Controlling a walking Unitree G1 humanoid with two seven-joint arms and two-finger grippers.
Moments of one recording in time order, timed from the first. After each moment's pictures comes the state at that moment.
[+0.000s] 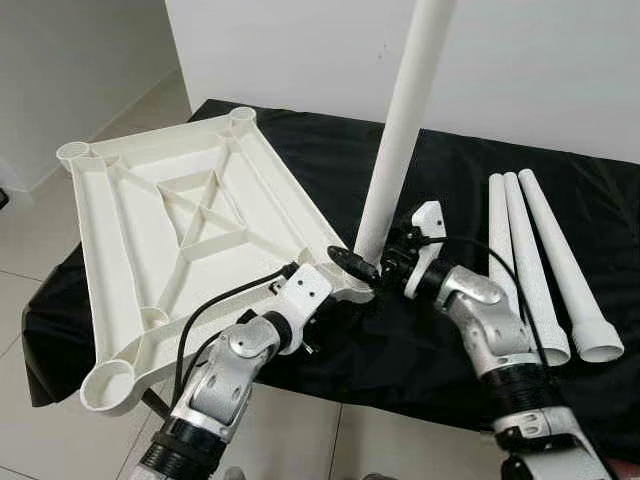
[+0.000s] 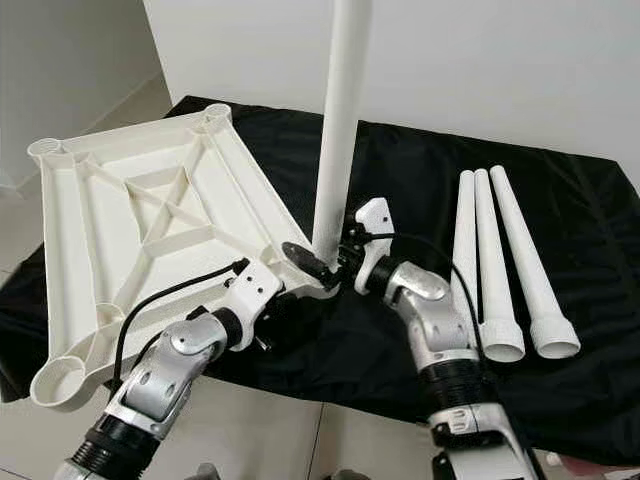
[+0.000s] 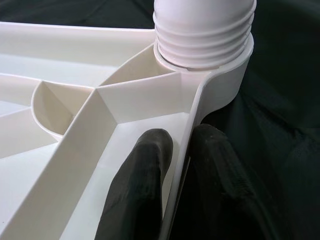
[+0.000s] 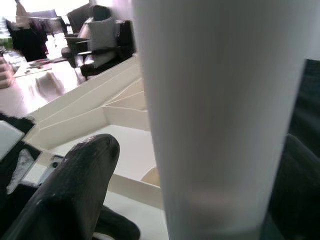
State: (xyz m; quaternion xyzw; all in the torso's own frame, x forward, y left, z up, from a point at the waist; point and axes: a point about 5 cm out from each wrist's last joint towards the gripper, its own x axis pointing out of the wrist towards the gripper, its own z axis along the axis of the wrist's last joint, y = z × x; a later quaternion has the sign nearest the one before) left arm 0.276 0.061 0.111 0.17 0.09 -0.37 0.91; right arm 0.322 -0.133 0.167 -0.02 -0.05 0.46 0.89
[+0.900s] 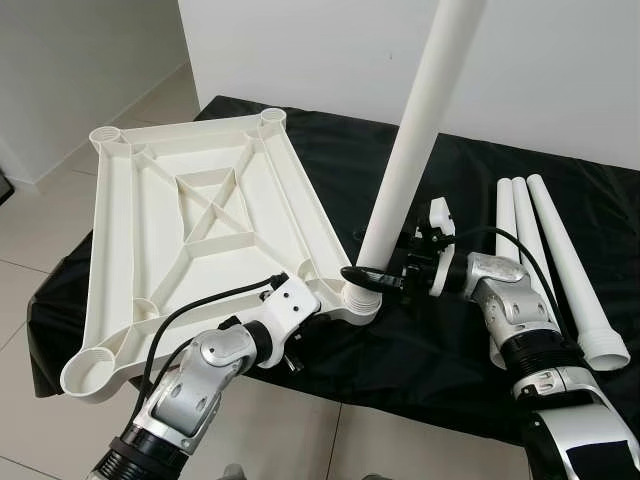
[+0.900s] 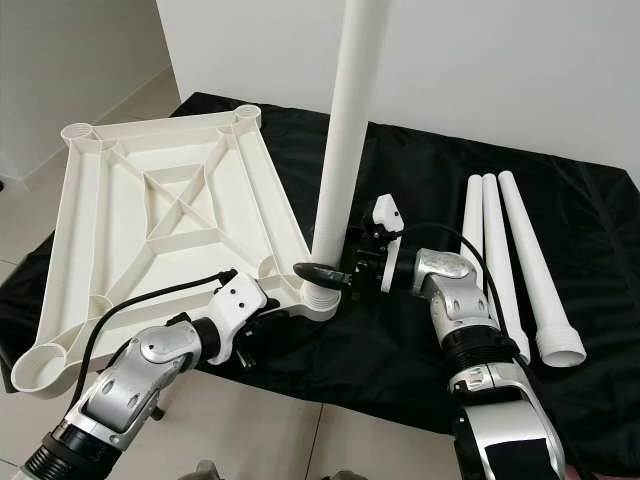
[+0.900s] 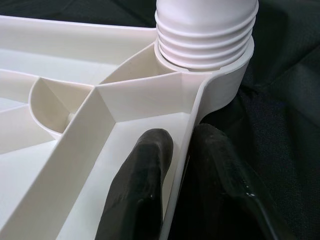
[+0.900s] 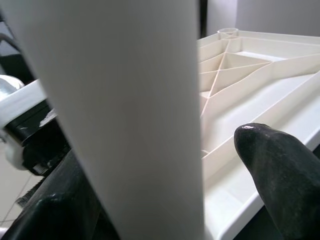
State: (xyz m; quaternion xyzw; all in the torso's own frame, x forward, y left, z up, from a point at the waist) left arm 0.262 0.076 0.114 0.17 0.09 -0.45 0.87; right arm 0.330 -0.152 0.164 -0.05 -0.02 0.58 0.81
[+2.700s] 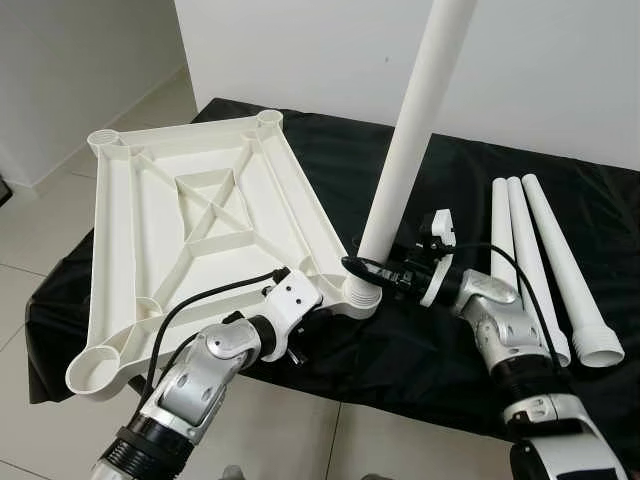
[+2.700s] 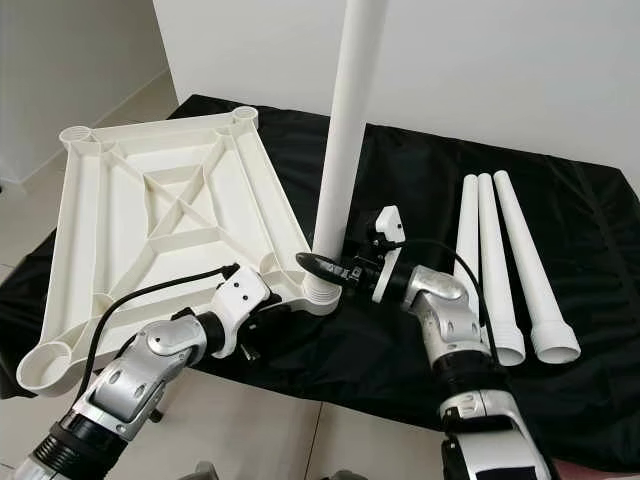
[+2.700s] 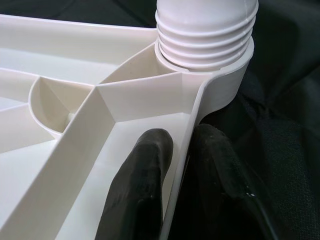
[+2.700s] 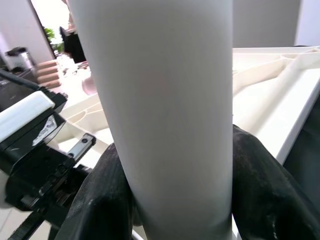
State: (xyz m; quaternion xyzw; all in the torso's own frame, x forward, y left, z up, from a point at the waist) left arm 0.273 0.073 0.113 0.16 0.09 -0.43 0.88; right arm 0.319 -0.147 0.152 0.01 -0.04 0.49 0.87
